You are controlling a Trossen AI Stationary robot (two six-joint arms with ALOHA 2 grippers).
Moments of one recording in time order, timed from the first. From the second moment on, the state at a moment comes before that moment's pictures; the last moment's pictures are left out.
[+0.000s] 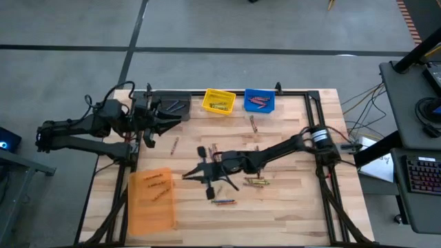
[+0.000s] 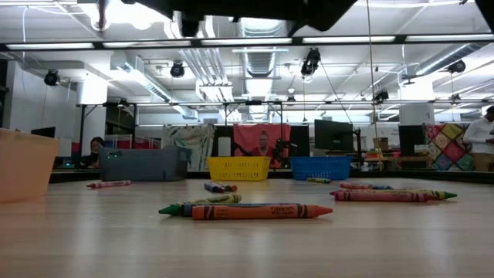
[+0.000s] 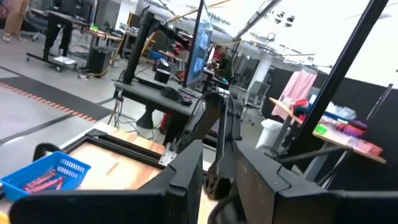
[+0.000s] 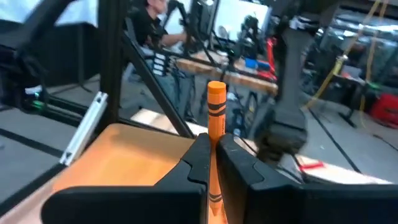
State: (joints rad) left arm 0.03 0.74 0.89 -0.05 -0.04 -0.37; right arm 0.19 2.08 1.41 0.69 -0.05 -0.22
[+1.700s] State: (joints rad) left arm 0.03 0.73 0.89 -0.14 -0.04 -0.40; right arm 0.19 2.62 2.14 0.21 -0.22 -0.14
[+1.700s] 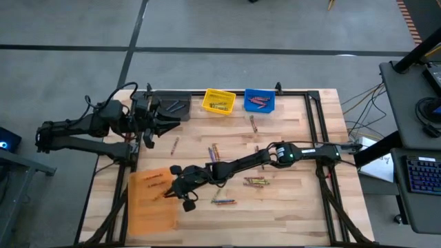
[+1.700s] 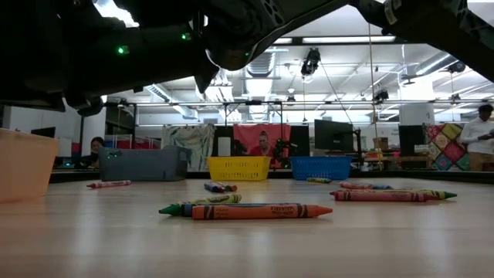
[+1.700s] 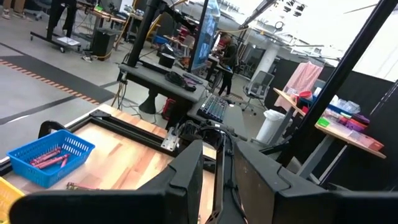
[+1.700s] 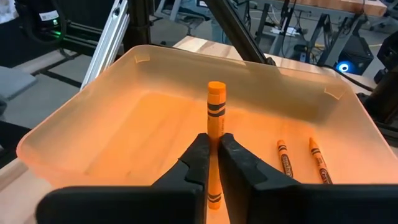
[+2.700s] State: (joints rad) left arm 0.03 0.77 0.89 -0.39 -0.17 -0.42; right arm 0.19 2.35 2.14 -0.42 -0.21 -0.29
